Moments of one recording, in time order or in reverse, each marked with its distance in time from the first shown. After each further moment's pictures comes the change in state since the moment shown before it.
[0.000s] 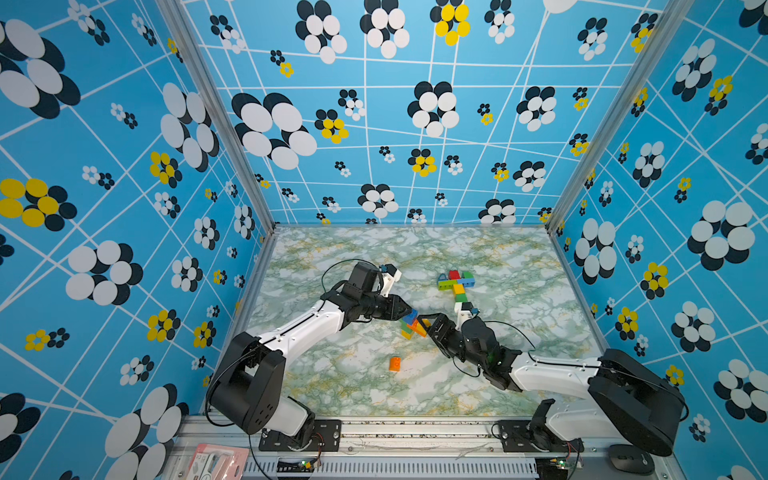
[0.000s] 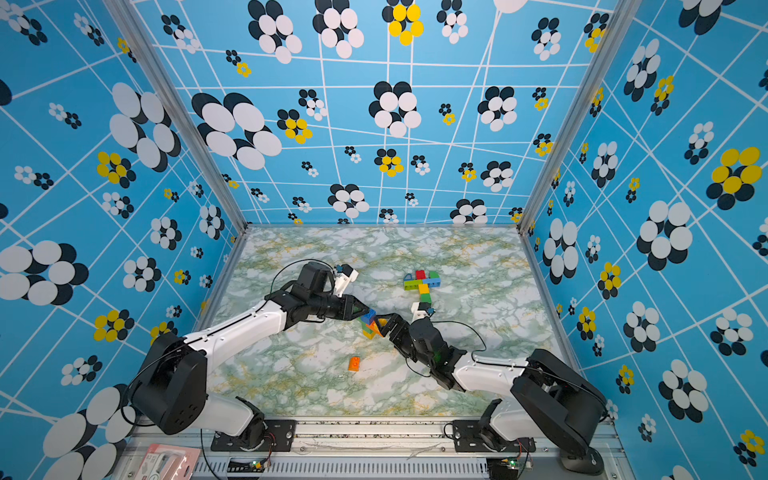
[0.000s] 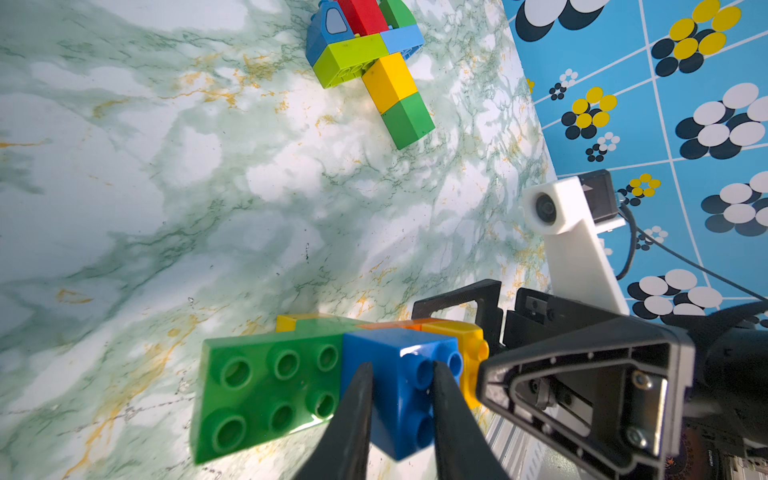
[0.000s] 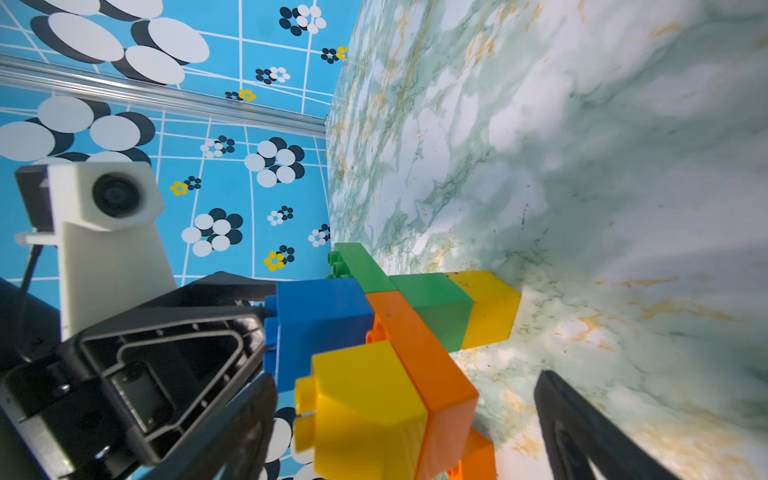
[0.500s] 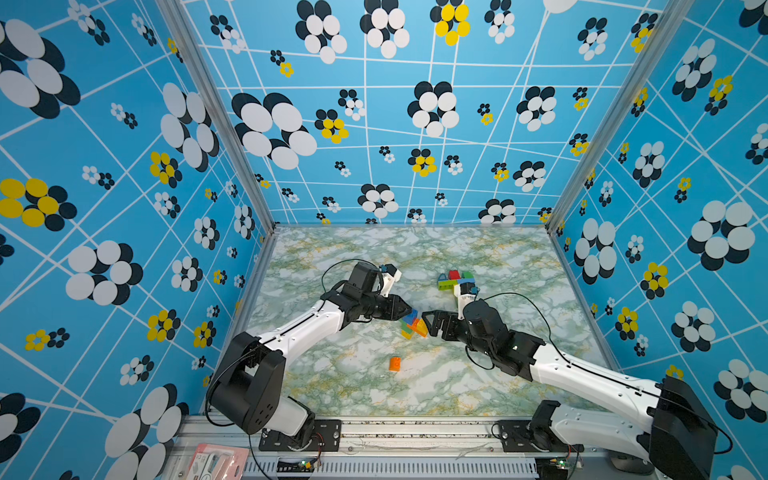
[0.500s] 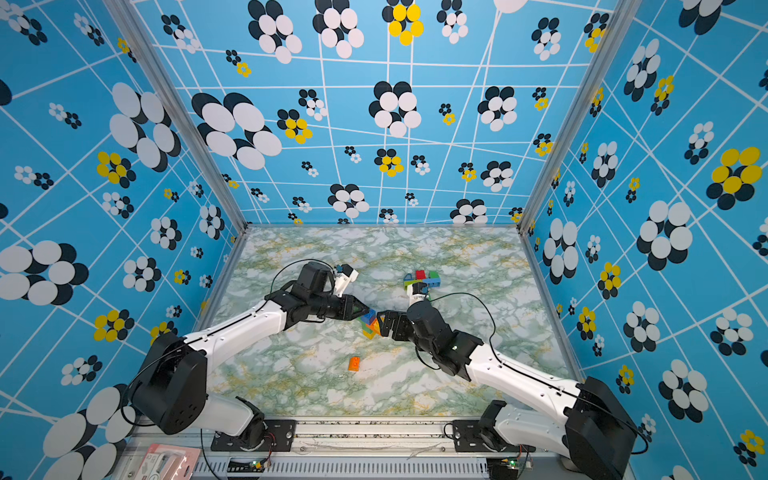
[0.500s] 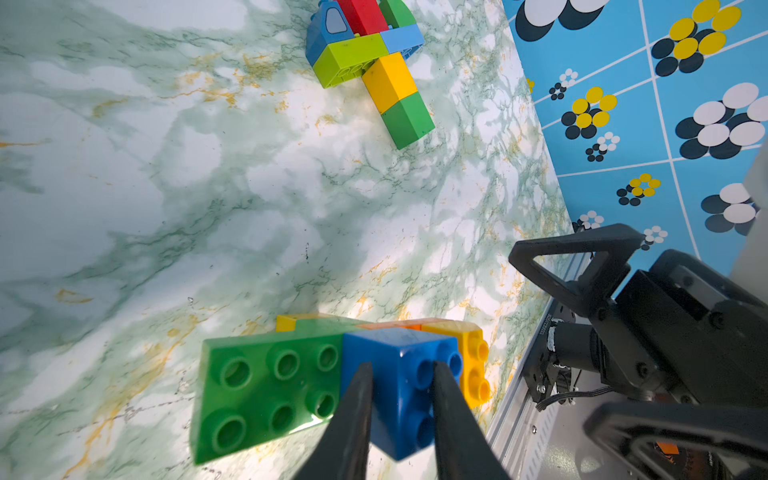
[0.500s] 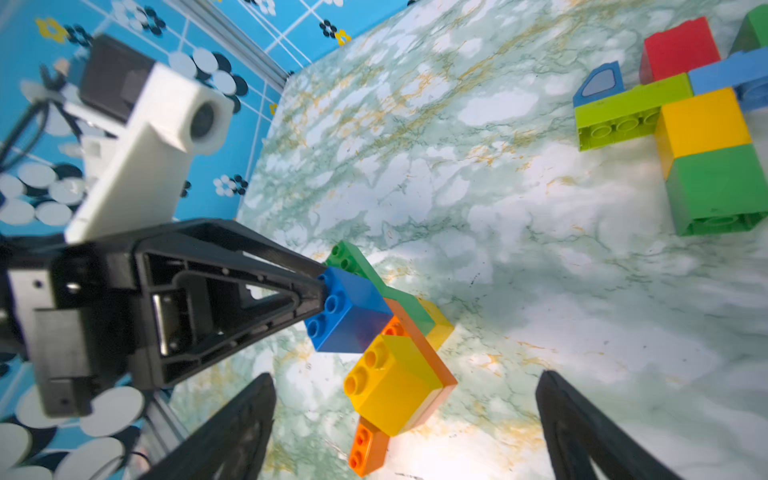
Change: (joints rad) left arm 0.000 0.000 0.000 0.000 0.000 0.000; right arm 0.000 -0.265 0.219 -0.622 0.113 -0.473
